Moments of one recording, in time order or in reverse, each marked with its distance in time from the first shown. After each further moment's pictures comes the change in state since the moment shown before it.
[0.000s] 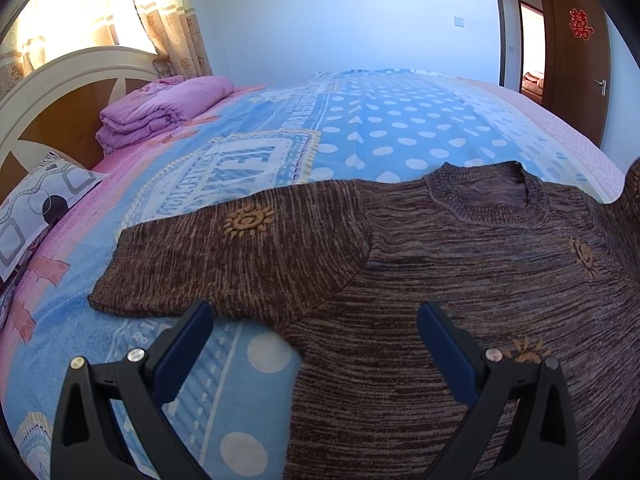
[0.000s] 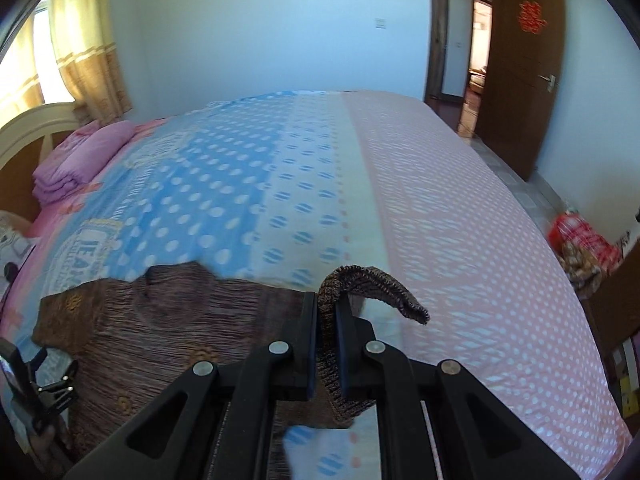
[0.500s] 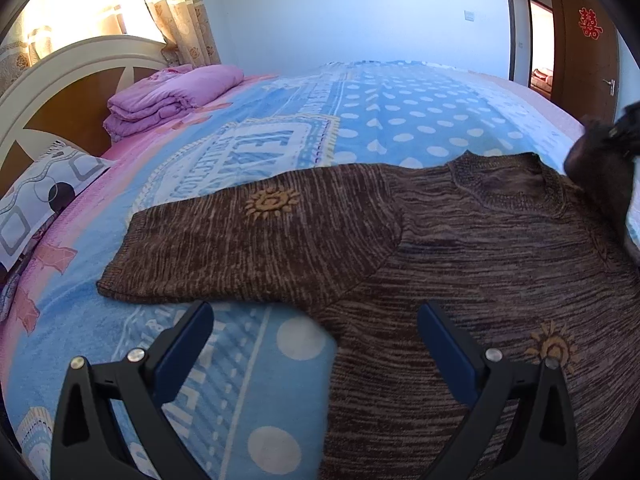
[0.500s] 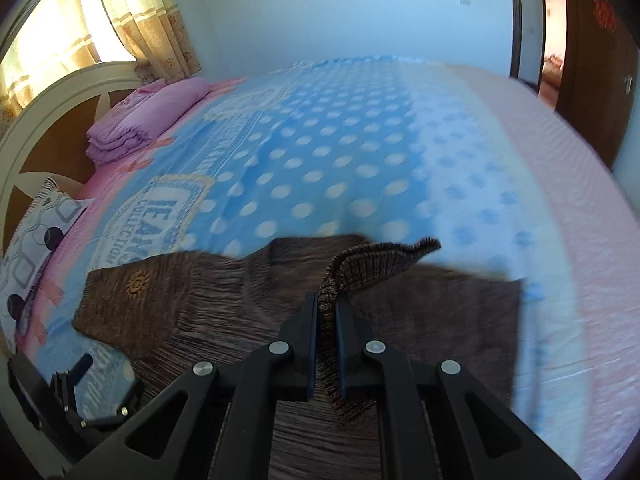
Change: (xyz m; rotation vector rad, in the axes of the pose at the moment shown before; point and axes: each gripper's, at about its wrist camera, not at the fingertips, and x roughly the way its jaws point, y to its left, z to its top) left arm 0.007 0.019 -0.009 -0.008 0.037 0.024; right arm 0.106 0.194 -0.025 -0.050 0.118 0.253
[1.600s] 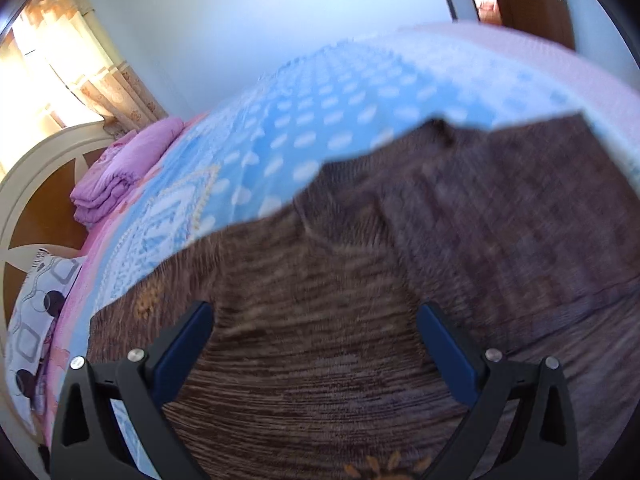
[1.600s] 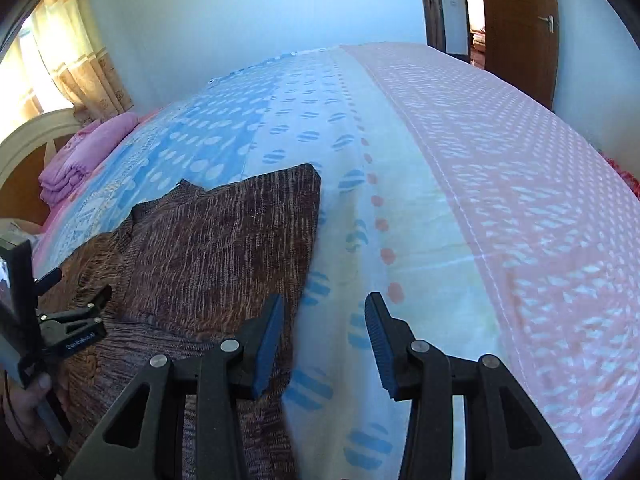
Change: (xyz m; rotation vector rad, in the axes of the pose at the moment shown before) left arm 0.033 -0.173 0.039 0.319 0.019 0.086; right arm -0.051 -0.187 -0.113 0.166 -0.062 -0.157
